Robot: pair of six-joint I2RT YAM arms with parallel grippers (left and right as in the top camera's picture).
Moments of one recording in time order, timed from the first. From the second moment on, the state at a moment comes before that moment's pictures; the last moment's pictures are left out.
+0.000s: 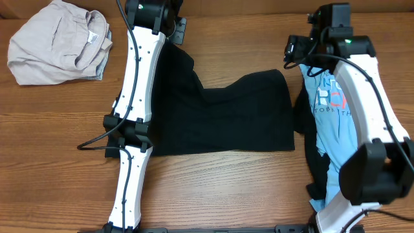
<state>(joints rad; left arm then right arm) -0.26 2.62 3.12 -1.56 -0.15 -0.03 0.03 1.87 1.70 -0.81 -0.07 0.20</state>
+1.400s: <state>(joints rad) -0.18 2.62 3.12 -1.65 -0.15 -0.10 0.12 2.26 1.69 -0.63 -0.21 0.19</state>
